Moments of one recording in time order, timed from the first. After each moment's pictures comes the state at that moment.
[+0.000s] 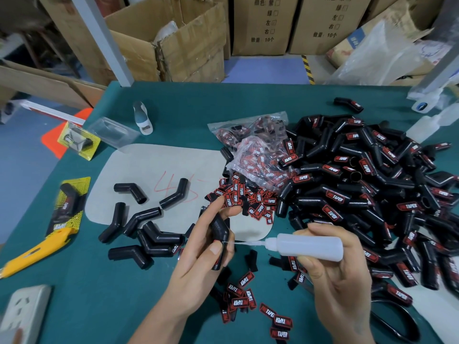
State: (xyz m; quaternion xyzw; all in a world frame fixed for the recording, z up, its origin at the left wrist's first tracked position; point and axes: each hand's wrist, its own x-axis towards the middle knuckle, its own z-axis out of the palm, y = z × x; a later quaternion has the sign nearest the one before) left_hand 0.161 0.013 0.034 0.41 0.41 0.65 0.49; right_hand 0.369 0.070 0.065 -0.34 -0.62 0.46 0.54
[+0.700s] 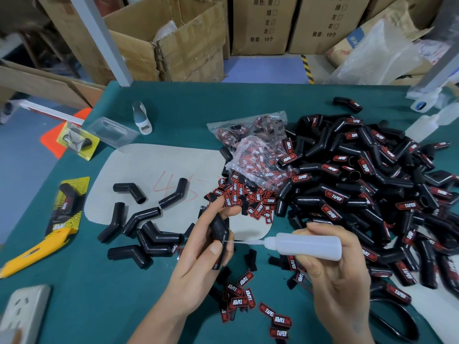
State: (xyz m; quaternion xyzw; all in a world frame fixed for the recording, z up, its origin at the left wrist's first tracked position) left_hand 0.160 0.012 0.032 0.40 0.42 0.64 0.50; right_hand 0.370 0.069 0.066 -0.35 -0.62 0.46 0.53
